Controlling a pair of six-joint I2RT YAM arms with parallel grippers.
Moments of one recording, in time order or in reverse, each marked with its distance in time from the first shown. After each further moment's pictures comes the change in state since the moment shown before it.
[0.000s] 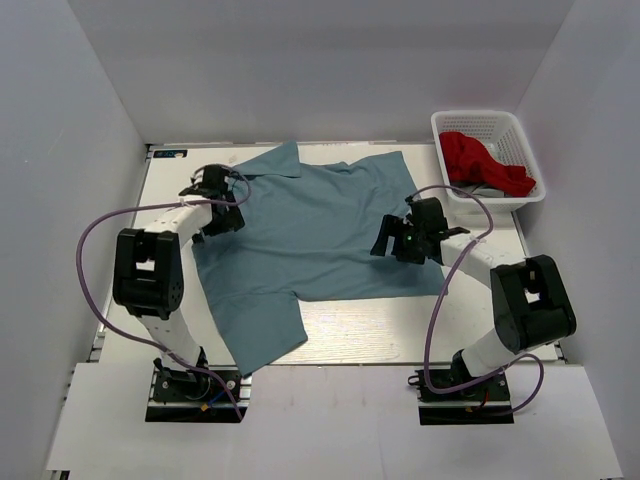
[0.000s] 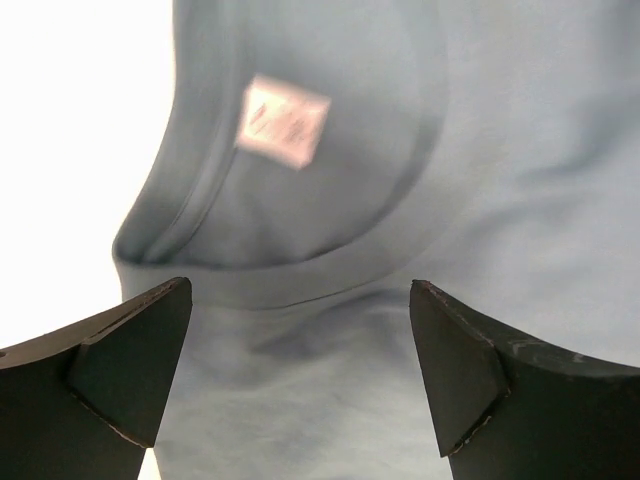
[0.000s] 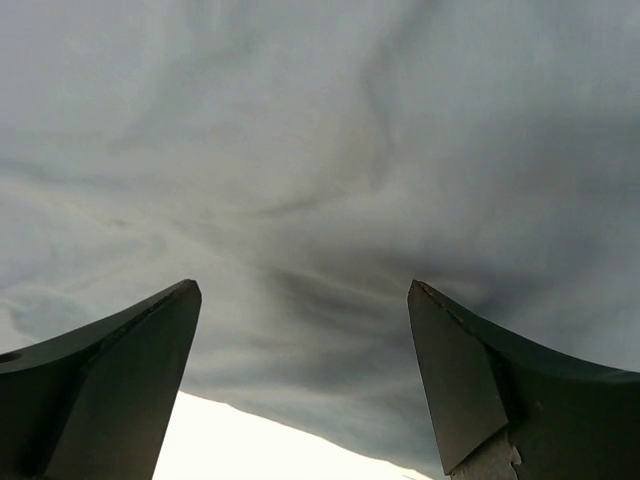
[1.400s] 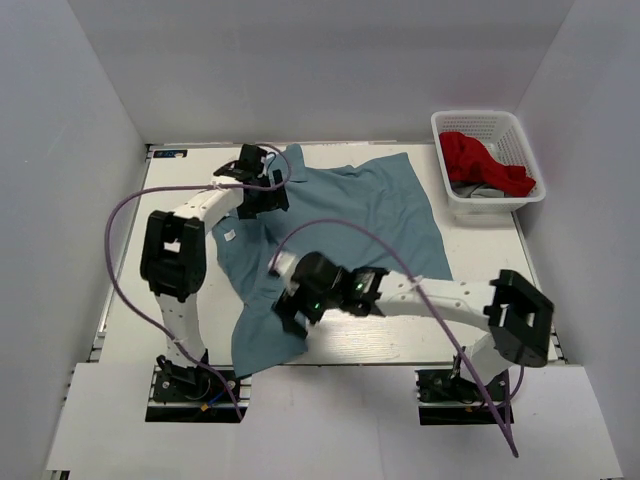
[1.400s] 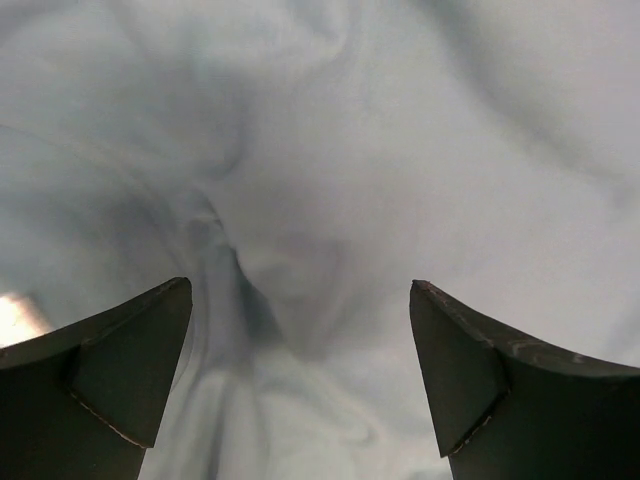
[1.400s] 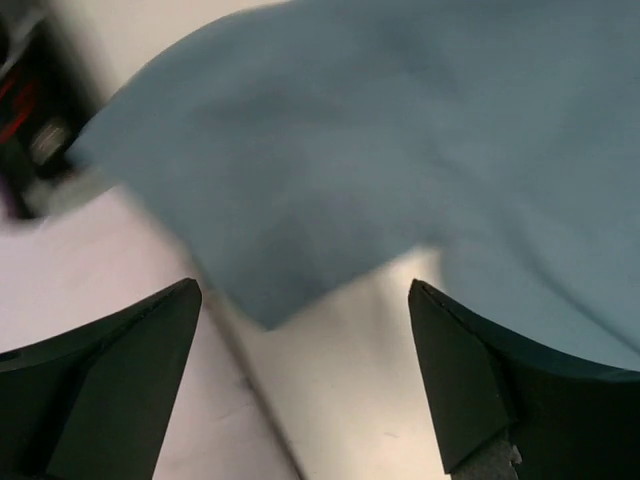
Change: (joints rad) left arm -0.163 0.215 0.338 -0.003 0.319 0.021; right arm 0.907 0.018 0.267 -0.118 0.091 -0.330
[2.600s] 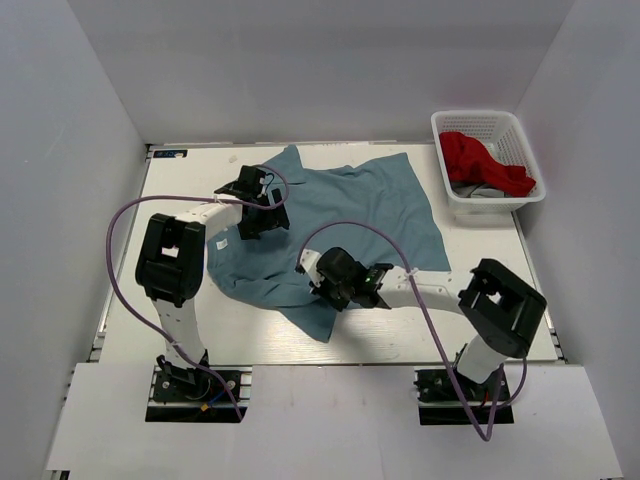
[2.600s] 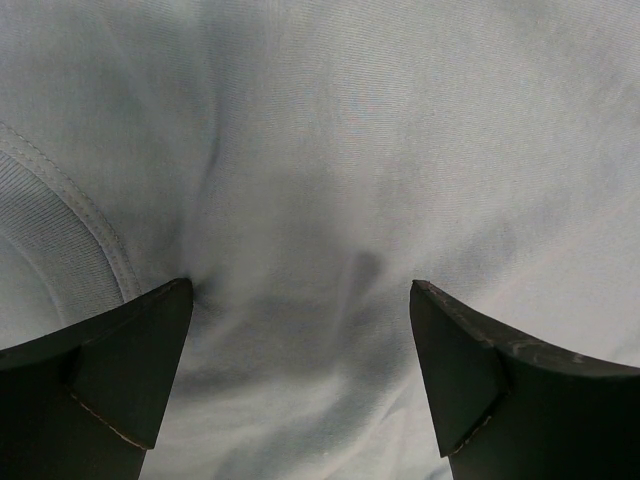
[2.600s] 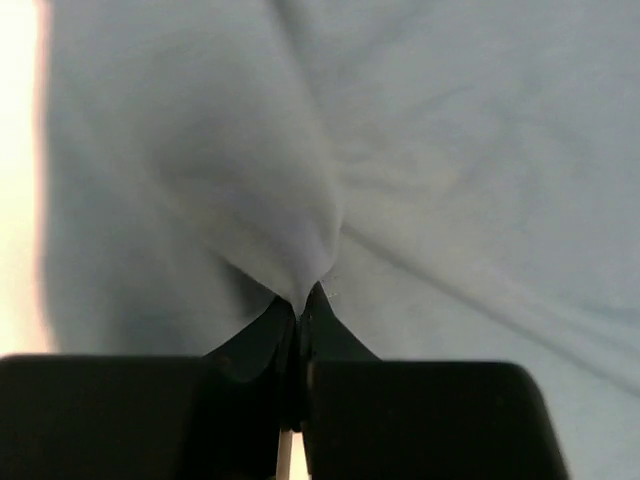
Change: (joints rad) left arm -0.001 -0.077 -0.248 0.160 0.058 -0.066; right arm -0.198 0.063 -0.199 0.137 0.158 -0.240
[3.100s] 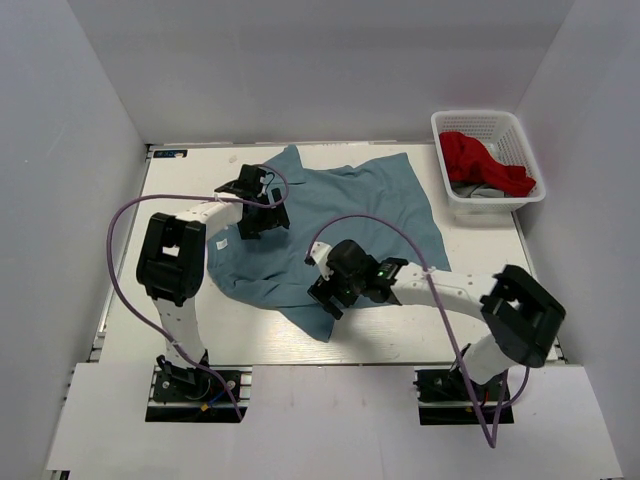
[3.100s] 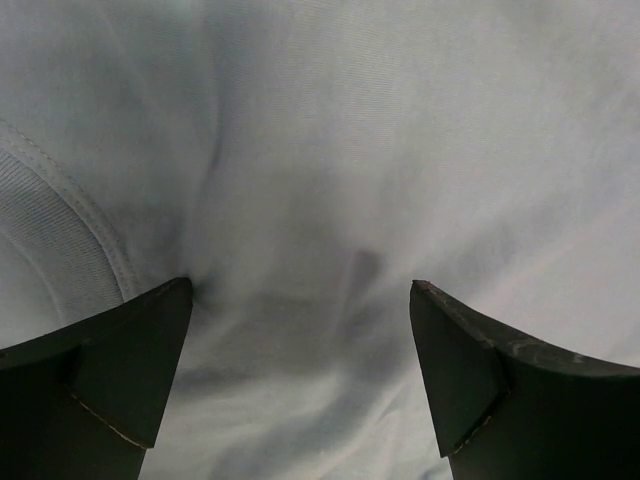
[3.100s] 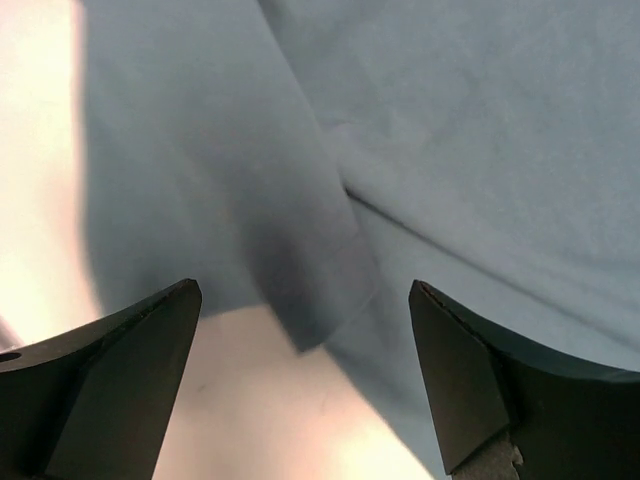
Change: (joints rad) left arm 0.000 0.011 0.023 -0.029 -0.002 -0.016; right arm -0.061 -0.133 -0.008 -0.103 -0.092 0.050
